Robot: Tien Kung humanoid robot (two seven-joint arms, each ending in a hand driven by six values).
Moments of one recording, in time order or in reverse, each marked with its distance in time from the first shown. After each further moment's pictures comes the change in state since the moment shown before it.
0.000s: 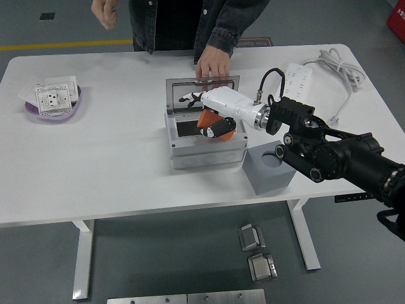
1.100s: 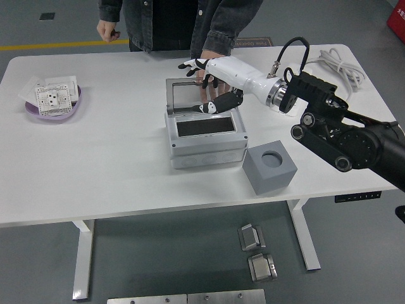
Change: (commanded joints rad) left arm 0.015 -0.003 -0.020 0.001 0.010 -0.001 0.005; right arm 0.032 -0.124 0.203 0.256 0.007 0.113 -0.079
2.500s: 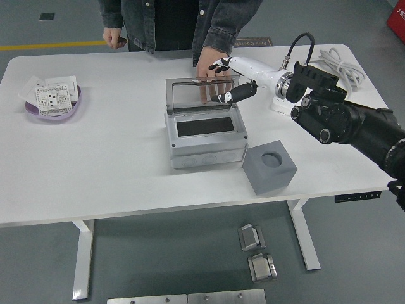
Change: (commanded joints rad) left arm -0.036 0.022 0.018 -0.005 -0.004 -0.006 -0.009; right arm 0.124 0.137 -0.374 -0.479 0.357 0.010 0.072
